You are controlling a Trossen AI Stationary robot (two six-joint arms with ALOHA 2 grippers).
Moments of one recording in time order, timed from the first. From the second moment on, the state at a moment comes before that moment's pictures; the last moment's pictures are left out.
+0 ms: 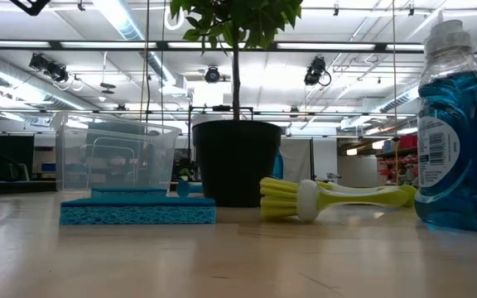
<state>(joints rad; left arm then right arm) -0.58 0.69 0.69 -0.41 0.17 -0.31 0.33 1.51 1.07 0.57 -0.07 0.30</state>
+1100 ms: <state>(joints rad) -0.58 0.69 0.69 -0.36 0.06 -0.33 0.40 1.46 1.07 0.01 0.07 0.20</state>
